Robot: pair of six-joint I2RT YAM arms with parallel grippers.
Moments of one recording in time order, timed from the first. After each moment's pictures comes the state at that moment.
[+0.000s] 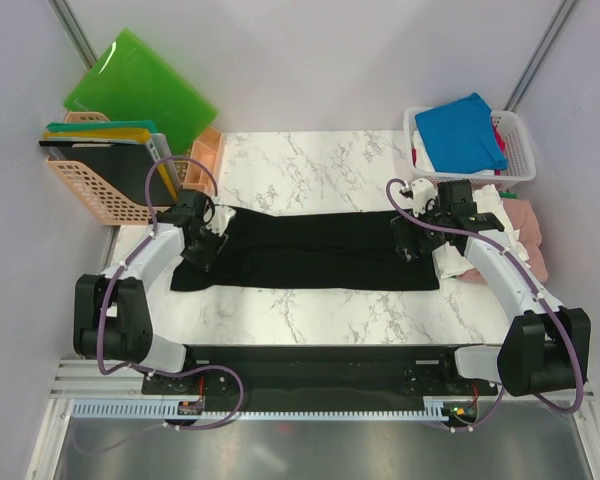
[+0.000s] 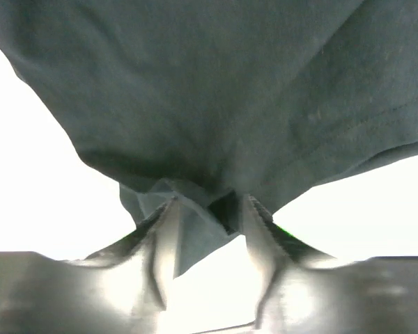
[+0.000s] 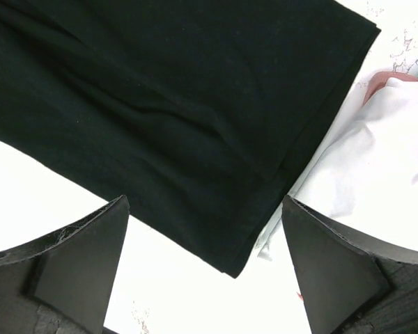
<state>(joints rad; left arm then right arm) -0.12 1.46 0.95 -0.69 -0.01 0.44 0.11 1.29 0.96 -0.61 -0.26 -0.32</state>
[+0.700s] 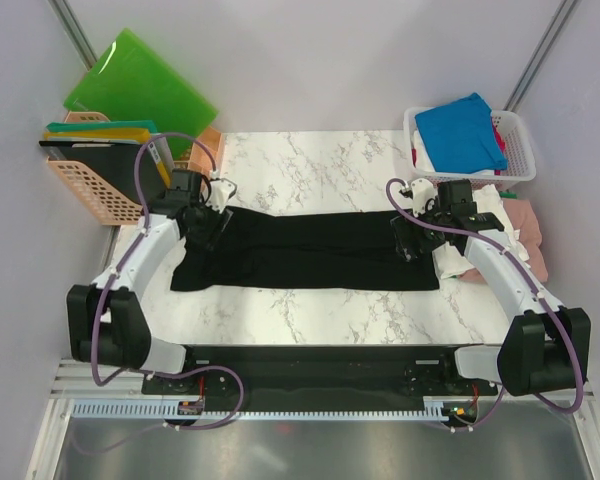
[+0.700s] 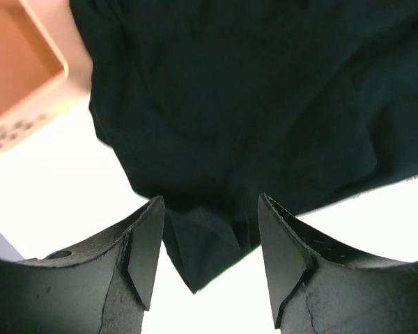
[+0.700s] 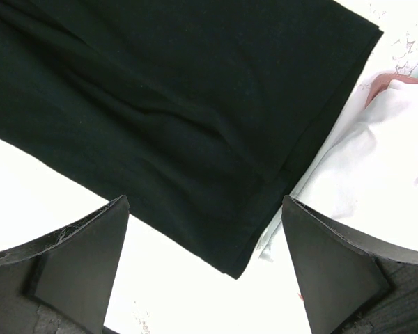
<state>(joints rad) -0.13 1.39 1.07 -0.70 0.06 0.43 0.11 1.29 0.96 -0.61 -0.27 -0.32</state>
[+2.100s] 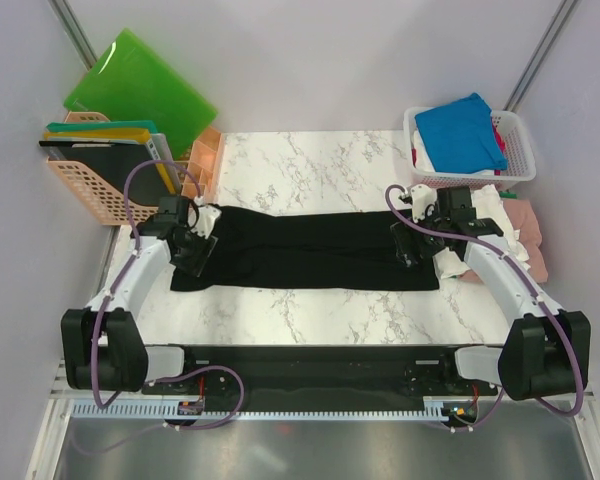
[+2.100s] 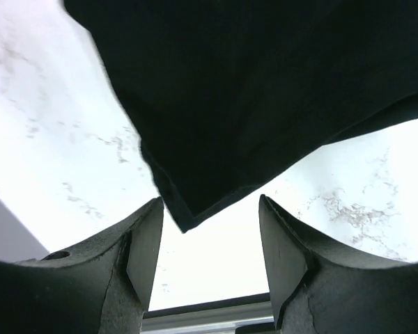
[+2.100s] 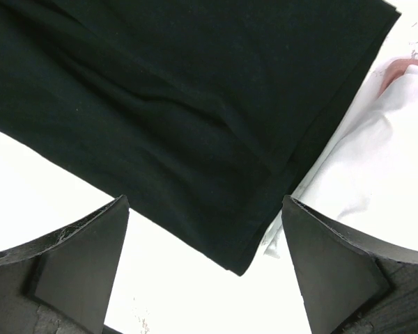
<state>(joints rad) -0.04 1.30 0.89 -0.75 -0.02 0.44 0.11 1.27 0.92 -0.60 -0.26 -0.33</state>
